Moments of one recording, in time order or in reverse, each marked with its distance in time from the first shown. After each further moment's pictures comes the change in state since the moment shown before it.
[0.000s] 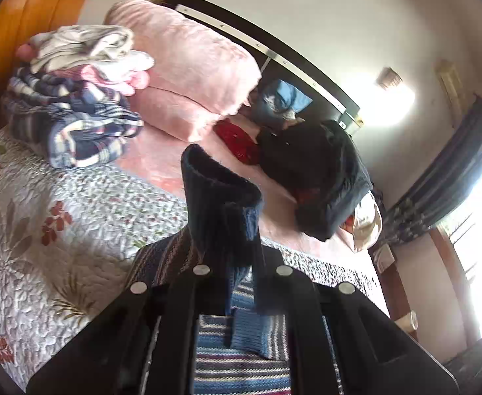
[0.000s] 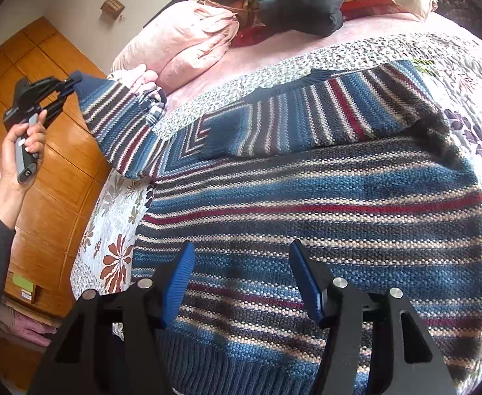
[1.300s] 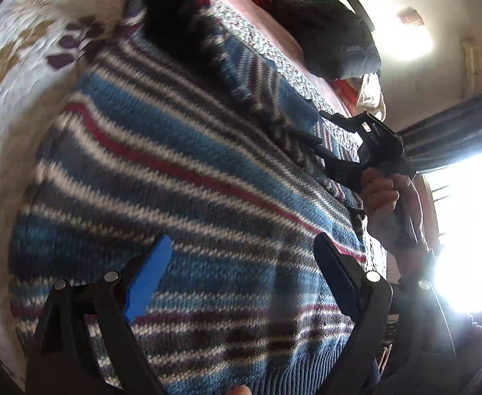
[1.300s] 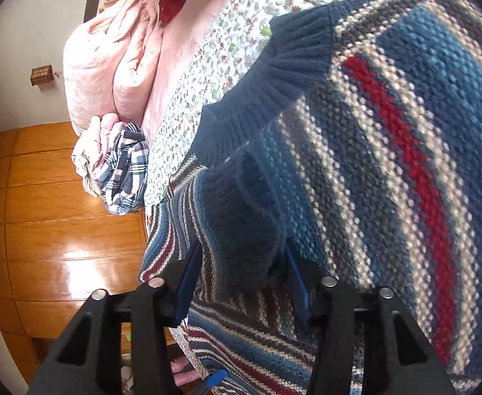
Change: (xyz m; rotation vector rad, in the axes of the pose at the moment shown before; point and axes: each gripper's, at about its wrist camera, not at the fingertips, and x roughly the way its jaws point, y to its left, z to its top) left arm 0.040 0.049 -0.337 -0.289 0.387 -0.088; right arm 0.201 -0.109 0.185 0.488 0.322 0.285
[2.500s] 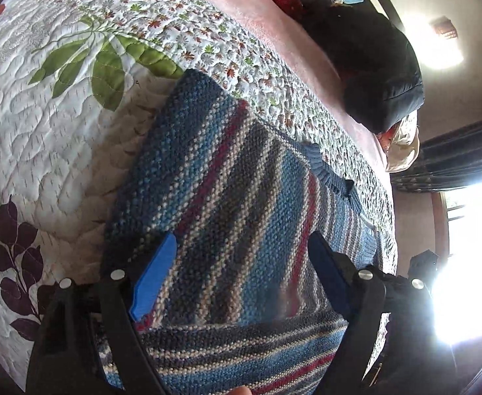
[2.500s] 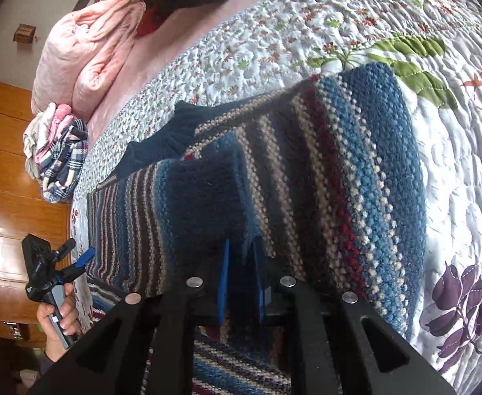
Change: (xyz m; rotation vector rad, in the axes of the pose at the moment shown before) left arm 0.069 -0.018 0.216 0.039 0.061 0.048; right arm -0.102 -0.047 0.026 -0.243 -0.129 -0.326
